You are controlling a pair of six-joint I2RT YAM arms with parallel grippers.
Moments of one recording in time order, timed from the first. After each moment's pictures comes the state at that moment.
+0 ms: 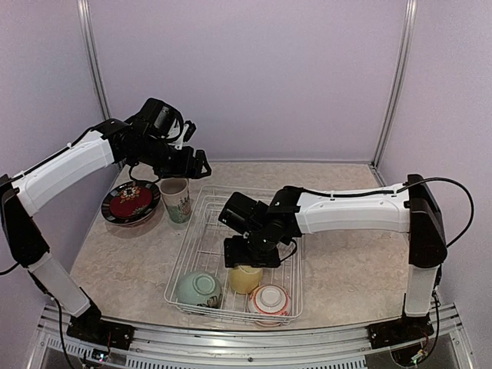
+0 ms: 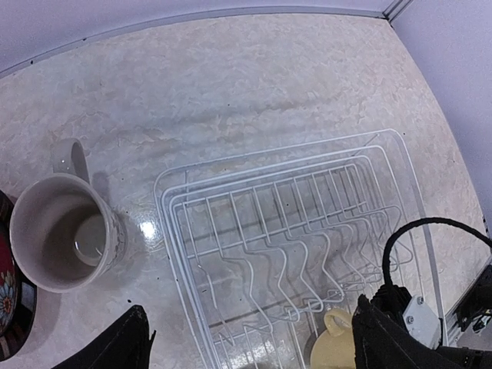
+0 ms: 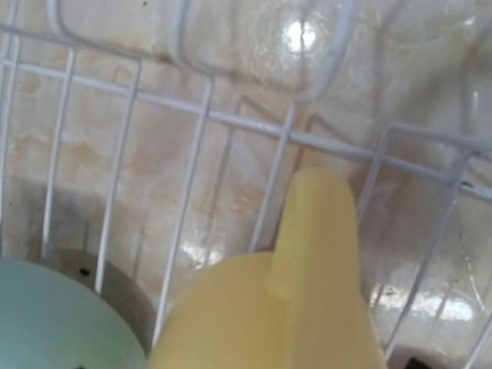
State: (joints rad) left arm -0.61 1.60 1.59 -0.80 0.06 -0.33; right arm 1.17 1.97 1.59 -0.79 0.10 1.03
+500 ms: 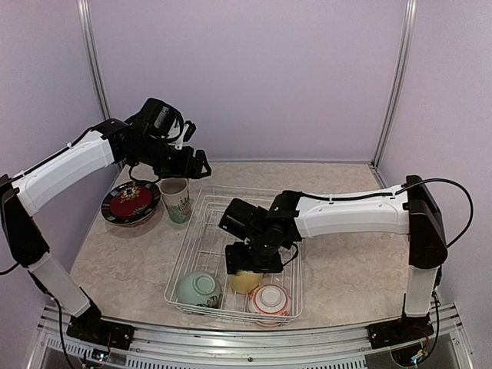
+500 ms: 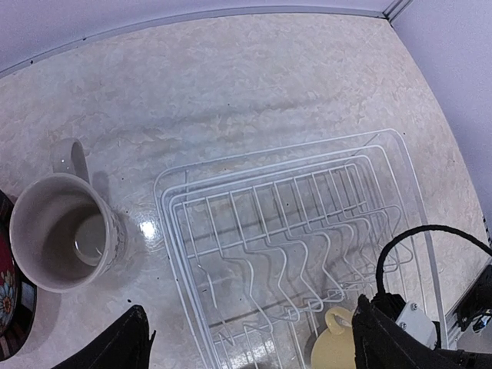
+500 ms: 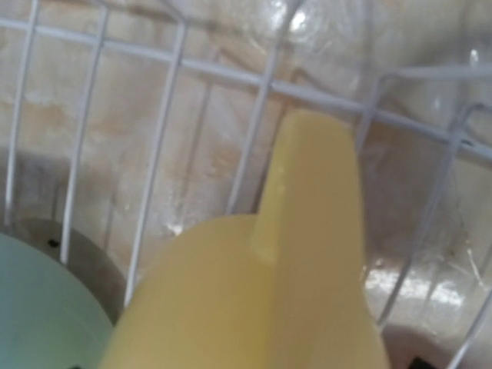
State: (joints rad) left arm -0.61 1.60 1.59 -0.80 0.06 -0.33; right arm 1.18 1.97 1.56 -0.81 0.08 1.01
